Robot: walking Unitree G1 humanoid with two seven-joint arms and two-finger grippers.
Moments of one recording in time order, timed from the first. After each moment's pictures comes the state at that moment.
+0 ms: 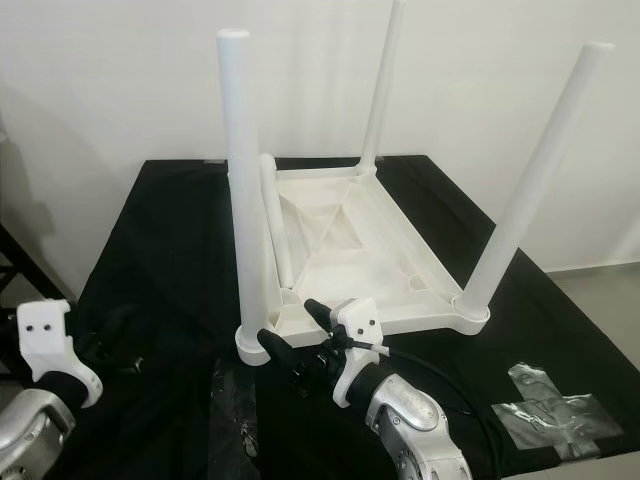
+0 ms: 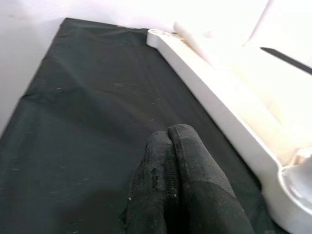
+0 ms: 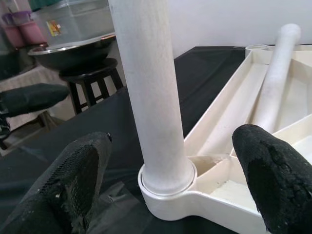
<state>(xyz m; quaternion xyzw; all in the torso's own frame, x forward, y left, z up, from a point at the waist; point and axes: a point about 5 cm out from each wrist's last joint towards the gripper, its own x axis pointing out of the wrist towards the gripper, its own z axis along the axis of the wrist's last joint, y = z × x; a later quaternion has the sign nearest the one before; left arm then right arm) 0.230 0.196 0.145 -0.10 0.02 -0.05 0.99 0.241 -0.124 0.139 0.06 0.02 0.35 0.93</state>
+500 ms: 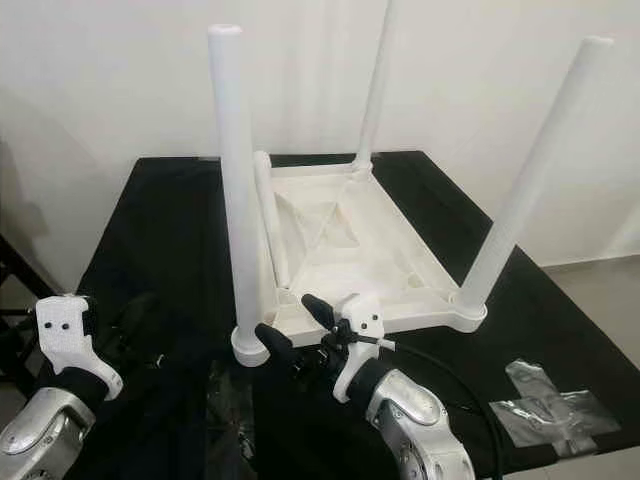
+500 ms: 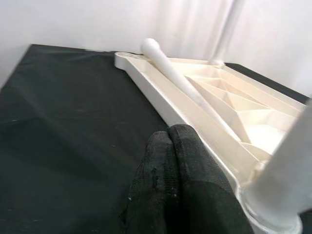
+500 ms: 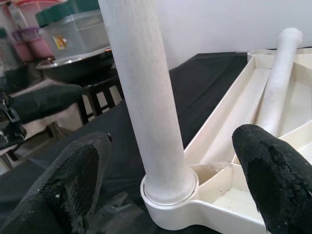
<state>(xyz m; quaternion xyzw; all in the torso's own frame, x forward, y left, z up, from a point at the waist) 0.231 0.177 0.153 -0.09 -0.03 -0.10 0.99 0.243 -0.124 0.143 0.08 0.01 0.37 0.93</state>
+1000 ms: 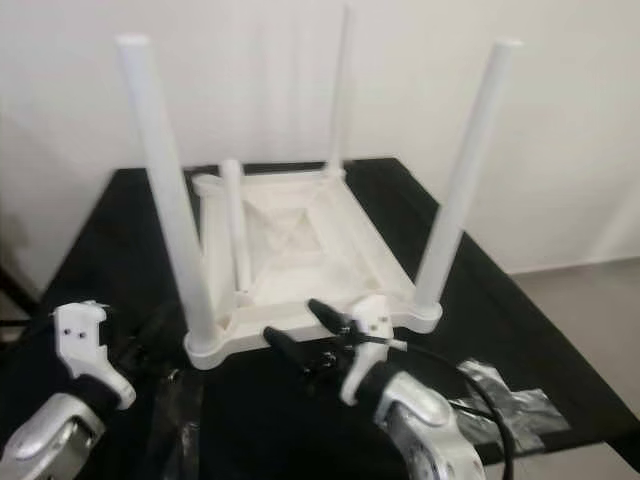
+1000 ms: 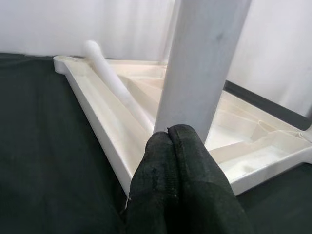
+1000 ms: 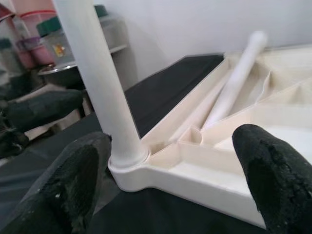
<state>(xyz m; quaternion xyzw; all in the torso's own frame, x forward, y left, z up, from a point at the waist) 0.228 0.171 0.148 -0.09 -0.02 -0.15 0.98 0.244 -0.127 0.138 0.11 0.03 0.37 0.92</state>
